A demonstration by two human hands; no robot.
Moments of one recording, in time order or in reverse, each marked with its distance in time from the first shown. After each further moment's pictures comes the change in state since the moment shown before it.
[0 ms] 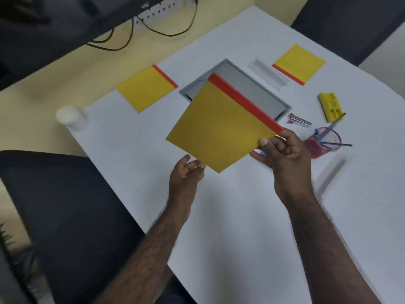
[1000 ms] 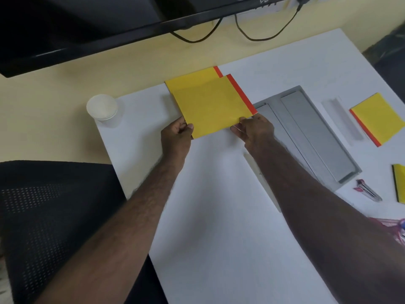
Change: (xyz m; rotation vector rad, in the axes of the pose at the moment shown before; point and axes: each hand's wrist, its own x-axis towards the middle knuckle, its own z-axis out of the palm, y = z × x) left_hand 0.285 0.066 -0.139 -0.069 0.290 0.158; right_hand 0.242 0.139 0.292 -0.096 0.093 0.540
